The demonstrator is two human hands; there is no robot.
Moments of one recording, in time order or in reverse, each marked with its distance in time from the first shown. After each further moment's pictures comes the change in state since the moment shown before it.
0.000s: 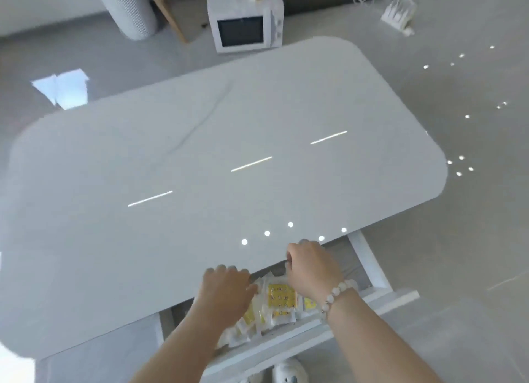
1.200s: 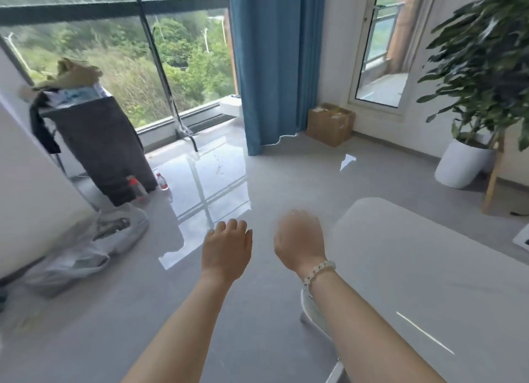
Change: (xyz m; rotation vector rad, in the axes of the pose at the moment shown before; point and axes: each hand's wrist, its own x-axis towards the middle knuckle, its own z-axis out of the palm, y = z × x) left_hand -0.541 -0.229 0.015 -0.041 0.940 -1.328; right_hand -0.286 -0.527 -0.040 -0.169 0.638 -1.217
